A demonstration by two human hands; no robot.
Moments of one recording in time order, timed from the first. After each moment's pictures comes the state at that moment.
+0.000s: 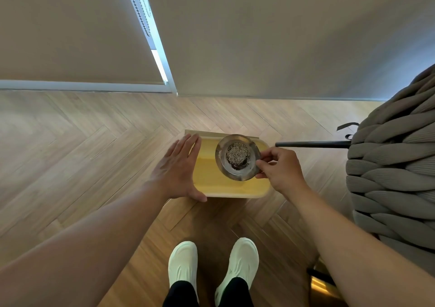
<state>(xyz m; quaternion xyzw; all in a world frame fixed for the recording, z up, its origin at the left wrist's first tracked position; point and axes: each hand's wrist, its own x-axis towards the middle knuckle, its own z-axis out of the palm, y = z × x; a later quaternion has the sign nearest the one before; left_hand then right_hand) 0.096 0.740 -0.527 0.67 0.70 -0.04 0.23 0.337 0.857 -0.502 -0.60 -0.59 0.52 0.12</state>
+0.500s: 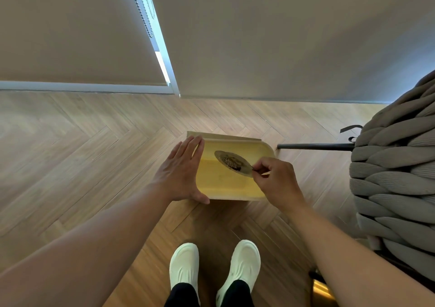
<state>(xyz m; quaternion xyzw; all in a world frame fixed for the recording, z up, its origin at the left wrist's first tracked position) 0.095 0.738 -0.528 0.67 0.70 -0.03 0.24 0.334 0.833 -0.504 -0.49 -0.78 0.37 0.12</state>
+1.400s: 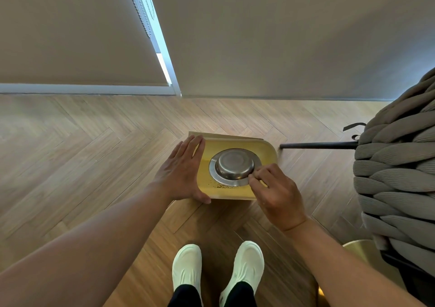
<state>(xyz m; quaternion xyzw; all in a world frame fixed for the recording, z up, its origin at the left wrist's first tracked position) 0.097 0.740 -0.523 0.67 0.70 -0.02 0.25 0.350 0.805 -0.509 -0.25 -0.95 0.03 0.20</state>
